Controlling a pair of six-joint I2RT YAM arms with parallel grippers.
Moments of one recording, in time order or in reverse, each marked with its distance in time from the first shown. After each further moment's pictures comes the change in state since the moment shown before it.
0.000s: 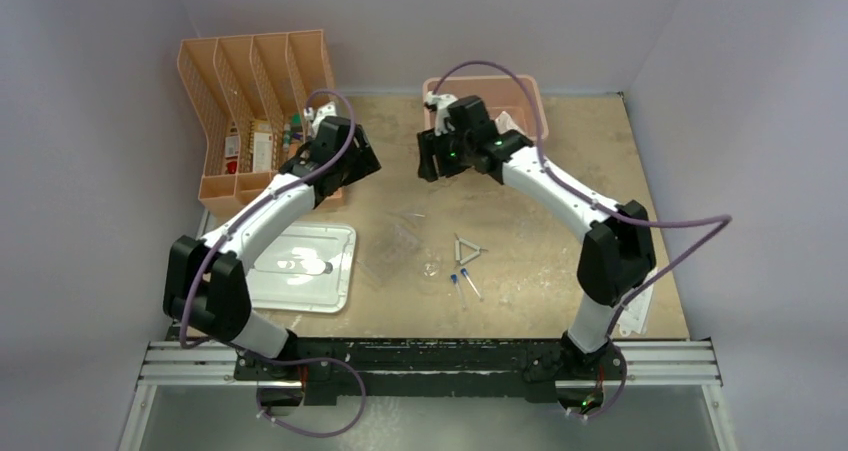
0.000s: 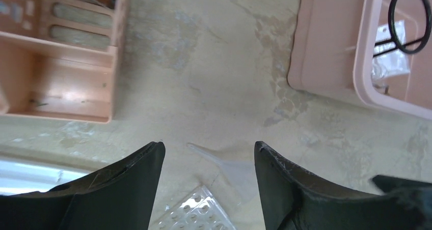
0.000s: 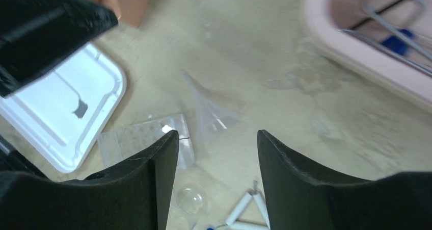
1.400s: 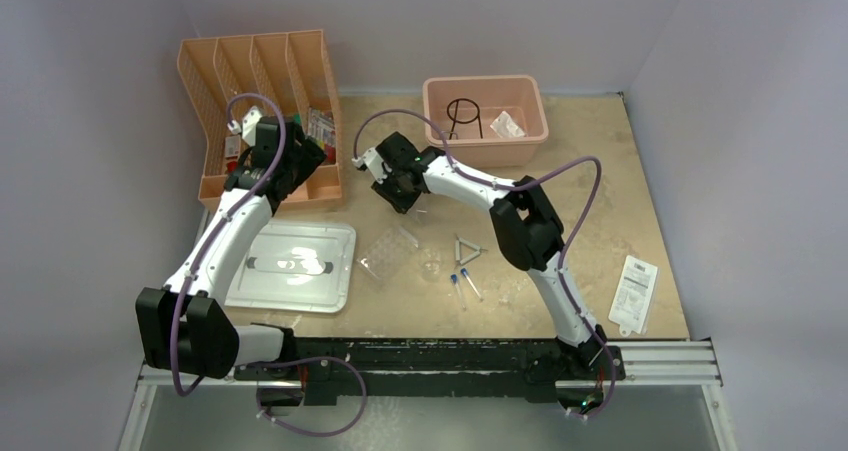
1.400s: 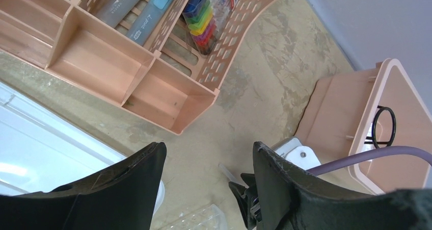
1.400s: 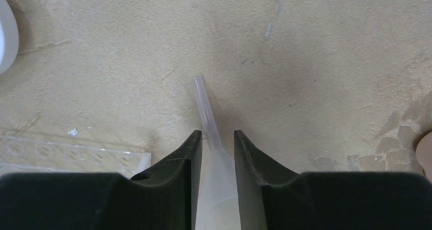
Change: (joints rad) left arm 0.249 -0.228 -0.064 -0.117 -0.048 -0.165; right arm 0.236 0.562 0.365 -0.153 0.087 -0.423
